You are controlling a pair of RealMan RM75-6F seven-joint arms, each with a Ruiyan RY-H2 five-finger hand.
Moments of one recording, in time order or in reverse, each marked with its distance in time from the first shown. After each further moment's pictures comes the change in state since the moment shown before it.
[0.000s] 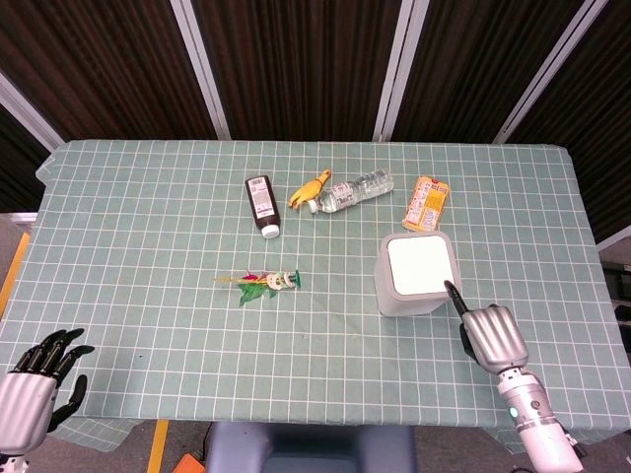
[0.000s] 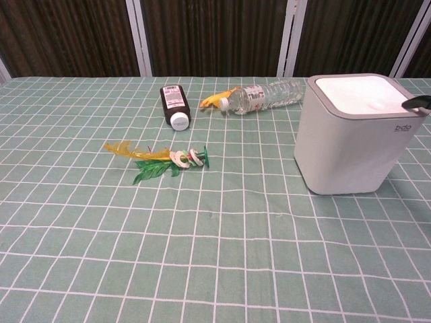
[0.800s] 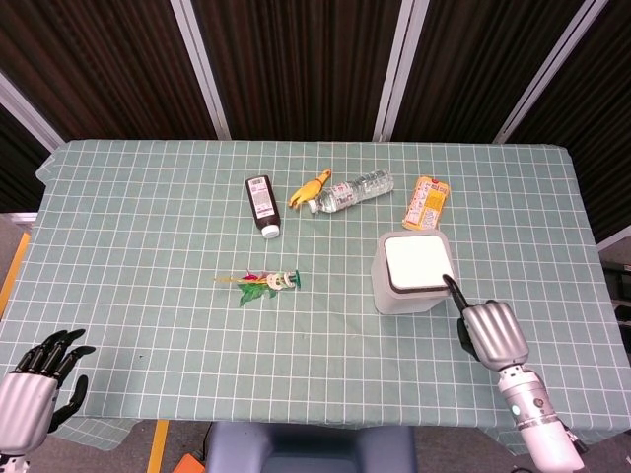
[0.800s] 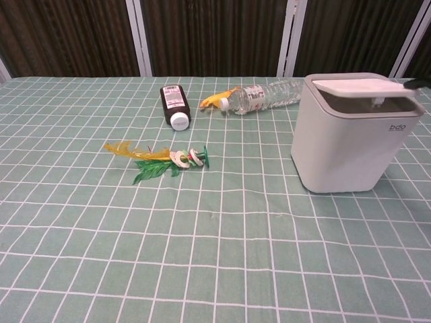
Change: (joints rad) left arm 0.001 -0.001 -0.001 0.001 0.003 0.000 -0.001; right arm 0.015 0.019 -0.021 0.008 -0.075 0.069 0.154
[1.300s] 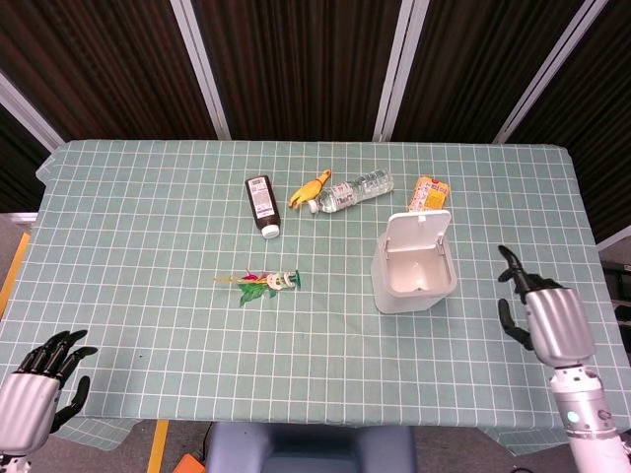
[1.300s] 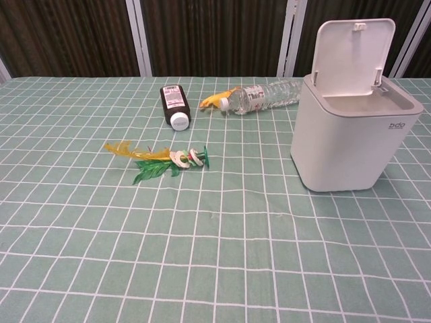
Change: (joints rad) left arm 0.000 -0.002 0.003 0.000 0.003 -0.005 0.002; right arm -0.099 0.146 0.039 0.007 -0.154 0.239 0.318
